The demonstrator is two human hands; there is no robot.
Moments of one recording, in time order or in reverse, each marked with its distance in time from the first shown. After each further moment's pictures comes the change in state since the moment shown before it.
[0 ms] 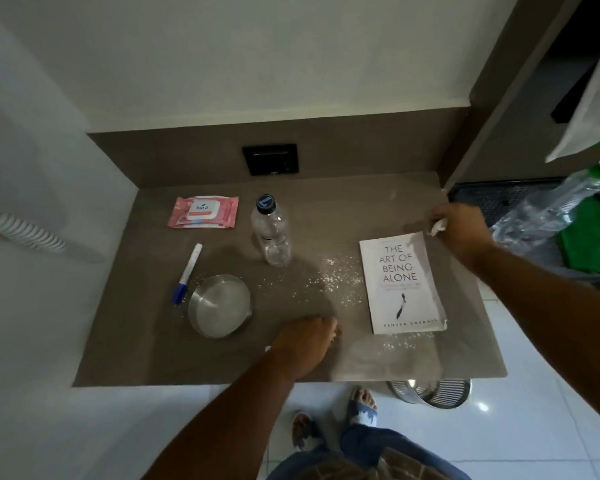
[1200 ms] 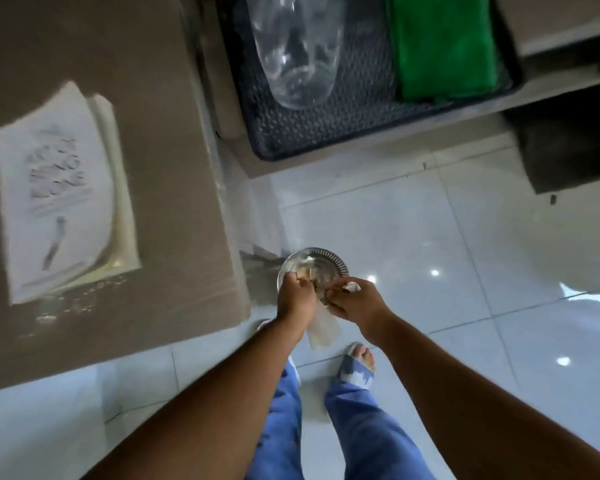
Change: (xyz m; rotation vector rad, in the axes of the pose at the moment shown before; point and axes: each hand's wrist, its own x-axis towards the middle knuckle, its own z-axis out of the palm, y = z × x) left_hand 0.224 0.307 0.294 -0.949 -0.129 -0.974; right_hand -0.215 0.353 0.166 1.027 -0.356 1.063
